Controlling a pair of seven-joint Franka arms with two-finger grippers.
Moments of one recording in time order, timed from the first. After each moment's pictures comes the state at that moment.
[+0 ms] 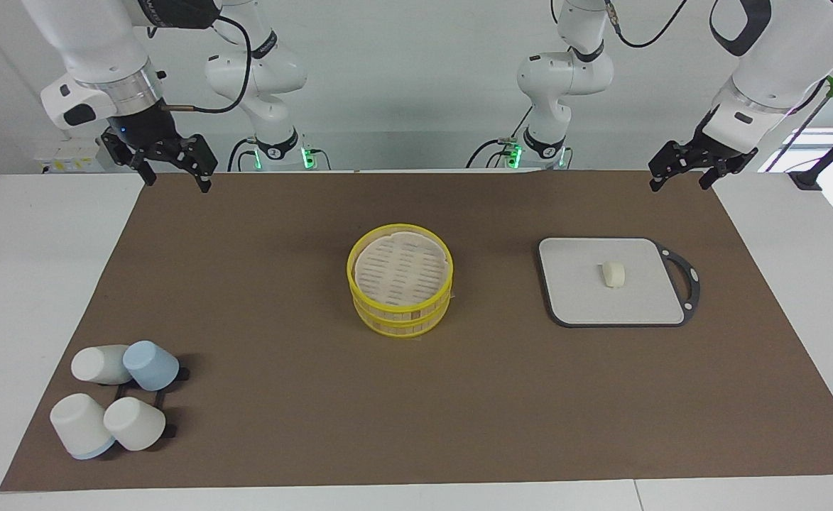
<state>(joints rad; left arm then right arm) -0.03 0.00 0.03 -1.57 -0.01 1.48 0.03 0.11 -0.03 -0.10 -1.56 -0.02 1.53 0.19</state>
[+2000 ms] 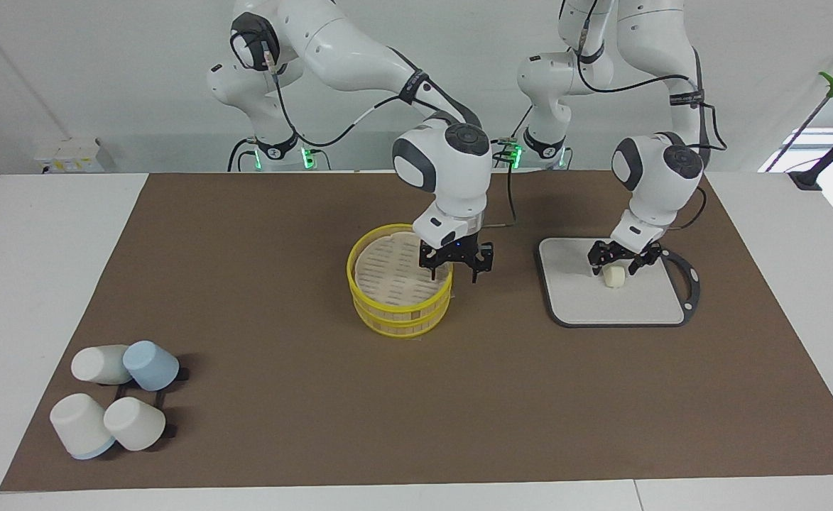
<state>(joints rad) -0.02 0.04 0.04 -2.38 -0.01 2.48 0.13 0.63 0.57 0.10 -1.40 -0.14 2.06 0.90</state>
